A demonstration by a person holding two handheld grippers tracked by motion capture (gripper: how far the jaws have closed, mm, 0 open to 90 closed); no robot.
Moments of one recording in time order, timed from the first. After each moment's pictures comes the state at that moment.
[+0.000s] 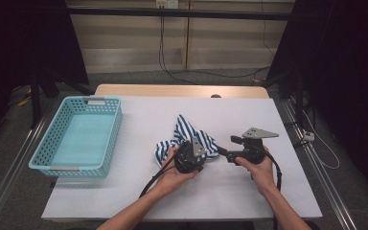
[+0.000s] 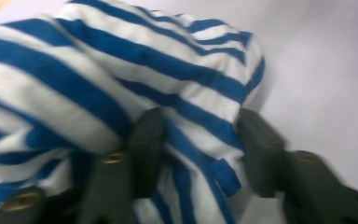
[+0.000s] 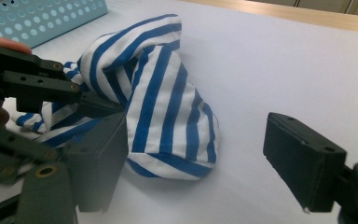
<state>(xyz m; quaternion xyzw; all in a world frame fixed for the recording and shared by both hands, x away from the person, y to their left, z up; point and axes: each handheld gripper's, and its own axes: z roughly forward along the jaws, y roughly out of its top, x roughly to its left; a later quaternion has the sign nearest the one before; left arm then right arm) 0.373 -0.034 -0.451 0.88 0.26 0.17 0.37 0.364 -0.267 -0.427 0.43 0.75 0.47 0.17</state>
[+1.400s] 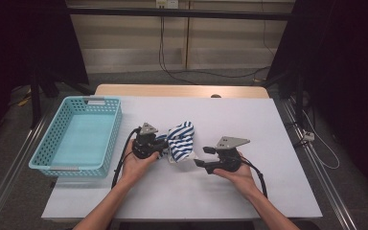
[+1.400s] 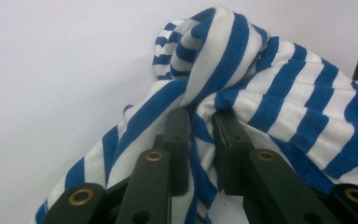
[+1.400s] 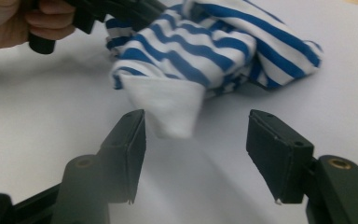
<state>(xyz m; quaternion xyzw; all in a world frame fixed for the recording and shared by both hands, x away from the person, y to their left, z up) 0.417 0.086 -0.438 0.82 0.36 0.11 0.42 0.355 -0.198 -0.441 0.31 0.81 0.47 0.12</state>
